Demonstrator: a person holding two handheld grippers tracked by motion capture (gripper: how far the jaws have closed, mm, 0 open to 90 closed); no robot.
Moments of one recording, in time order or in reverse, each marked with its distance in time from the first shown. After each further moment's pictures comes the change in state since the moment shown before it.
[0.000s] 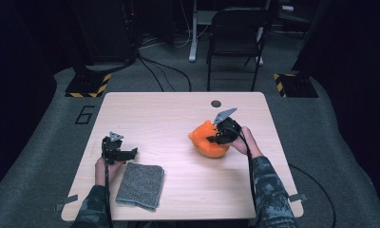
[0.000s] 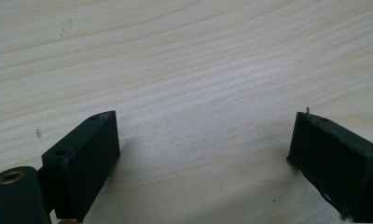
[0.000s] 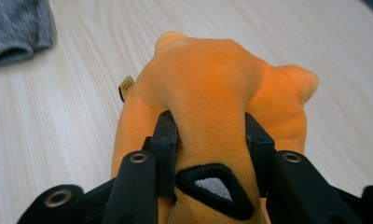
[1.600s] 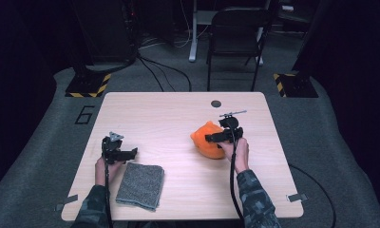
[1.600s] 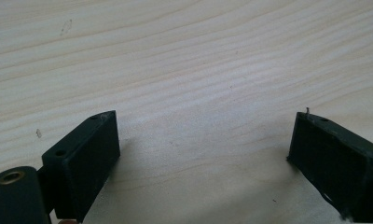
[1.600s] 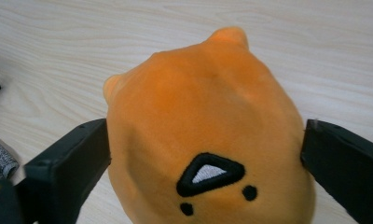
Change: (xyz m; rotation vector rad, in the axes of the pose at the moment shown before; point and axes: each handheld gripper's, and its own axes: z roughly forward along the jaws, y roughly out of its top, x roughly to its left) left arm 0.000 0.000 0.000 0.000 0.000 0.000; right arm 0.016 -0.002 -0.001 -0.032 -0.228 0.722
